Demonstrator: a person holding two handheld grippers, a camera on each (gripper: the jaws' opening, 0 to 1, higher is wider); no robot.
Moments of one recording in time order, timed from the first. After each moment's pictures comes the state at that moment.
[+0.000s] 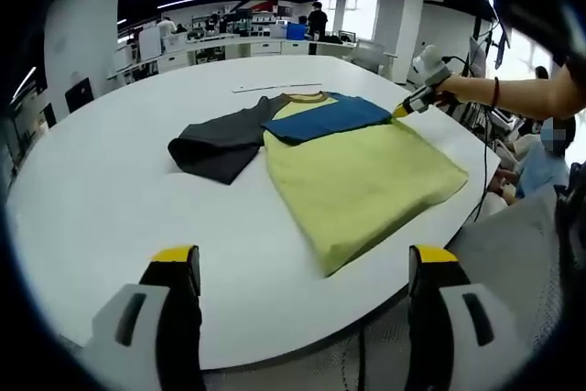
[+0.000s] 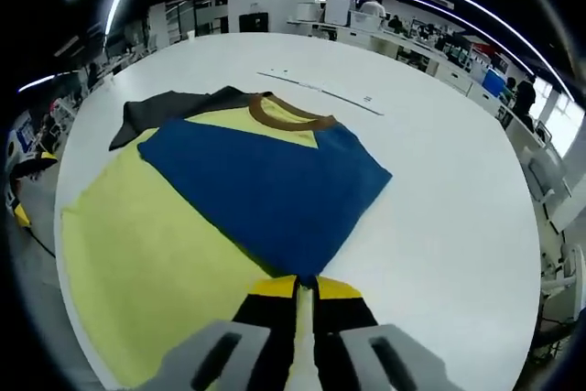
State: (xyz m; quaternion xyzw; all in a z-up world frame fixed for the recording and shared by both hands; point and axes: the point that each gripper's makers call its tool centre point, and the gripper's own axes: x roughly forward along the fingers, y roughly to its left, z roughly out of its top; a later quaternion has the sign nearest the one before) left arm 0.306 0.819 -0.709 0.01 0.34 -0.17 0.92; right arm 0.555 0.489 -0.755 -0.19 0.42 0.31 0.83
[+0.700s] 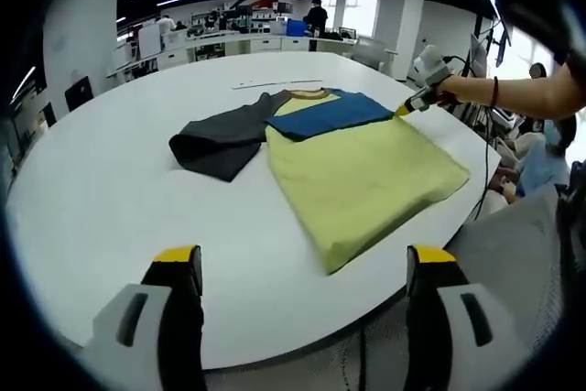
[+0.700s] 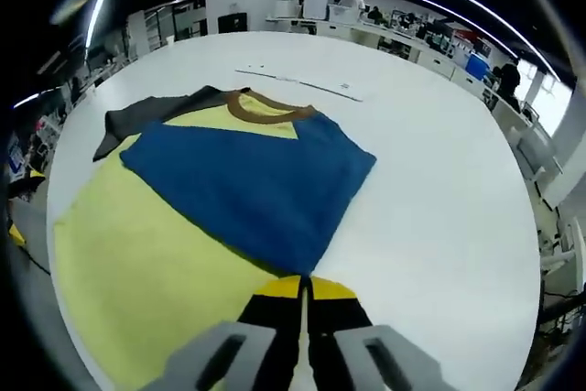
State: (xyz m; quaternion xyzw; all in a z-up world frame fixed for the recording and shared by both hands) left arm 0.309 0.818 -0.711 0.02 0.35 -0.17 0.92; right arm 0.561 0.471 -0.764 -0.16 0.43 0.25 0.85
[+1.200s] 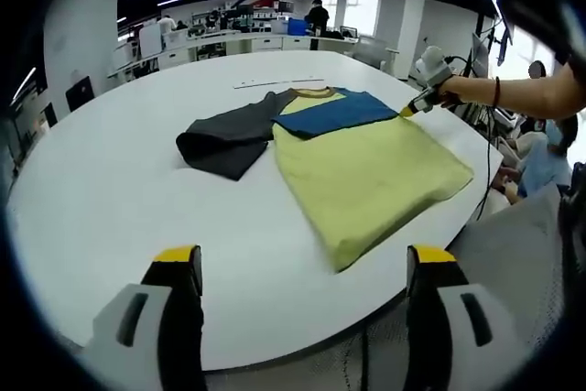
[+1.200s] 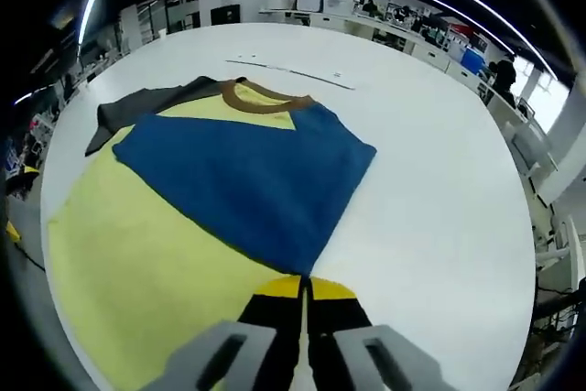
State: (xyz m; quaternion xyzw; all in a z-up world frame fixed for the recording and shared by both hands) left arm 0.312 0.820 -0.710 0.02 0.35 -0.17 0.92; right arm 0.559 0.461 -0.767 -0.17 0.45 0.25 0.84
